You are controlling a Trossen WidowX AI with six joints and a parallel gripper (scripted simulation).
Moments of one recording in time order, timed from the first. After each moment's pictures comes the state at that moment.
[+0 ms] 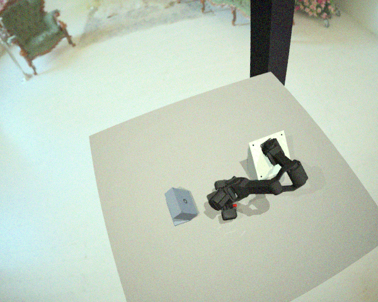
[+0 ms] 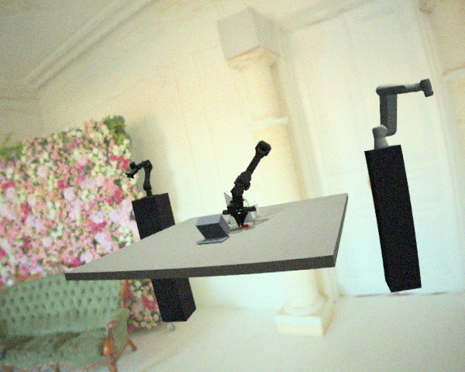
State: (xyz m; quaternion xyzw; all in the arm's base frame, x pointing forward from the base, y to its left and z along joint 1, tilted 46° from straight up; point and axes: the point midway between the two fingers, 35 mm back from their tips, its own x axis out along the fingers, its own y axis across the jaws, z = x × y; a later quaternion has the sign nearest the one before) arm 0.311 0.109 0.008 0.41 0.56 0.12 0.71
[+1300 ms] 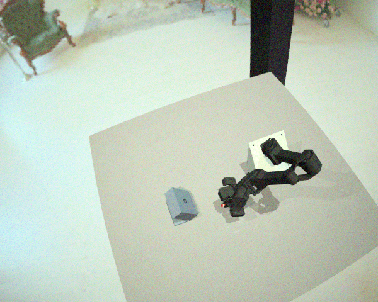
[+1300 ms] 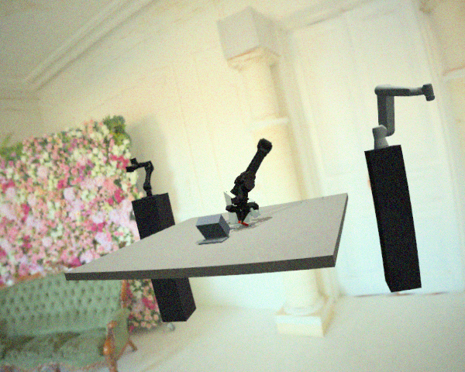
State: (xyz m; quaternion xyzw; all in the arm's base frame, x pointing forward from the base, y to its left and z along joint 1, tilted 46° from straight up) arm 0.290 0.104 0.021 0.43 0.43 0.05 0.79
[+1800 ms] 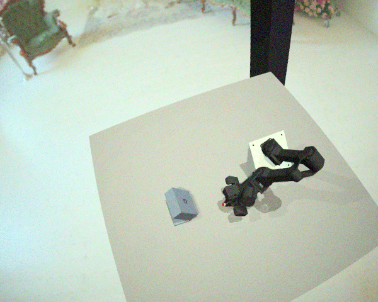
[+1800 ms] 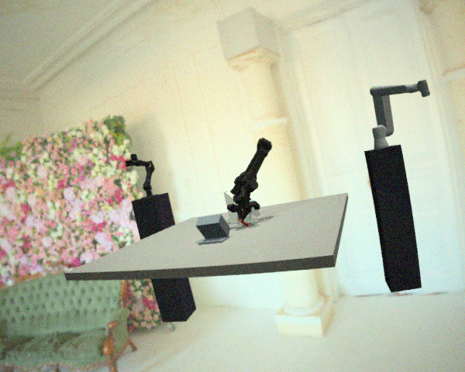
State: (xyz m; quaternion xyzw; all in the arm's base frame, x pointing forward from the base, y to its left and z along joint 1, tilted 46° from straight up) arm 0.280 0.104 0.024 0.43 0.38 0.02 0.82
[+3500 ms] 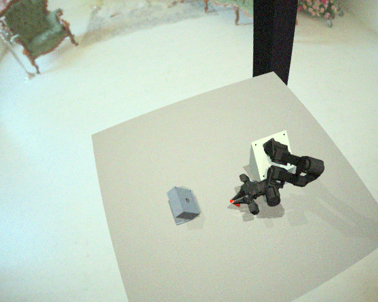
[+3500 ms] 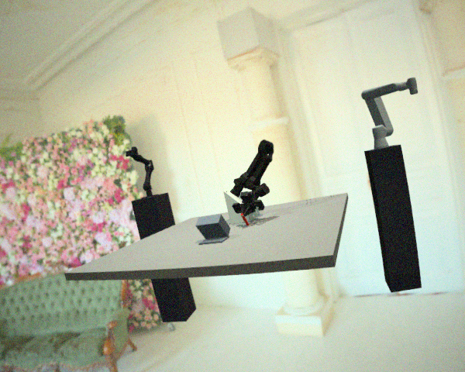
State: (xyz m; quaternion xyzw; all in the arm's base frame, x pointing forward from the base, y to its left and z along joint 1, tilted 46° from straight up) arm 0.247 0.110 0.034 0.42 0.19 -0.08 0.88
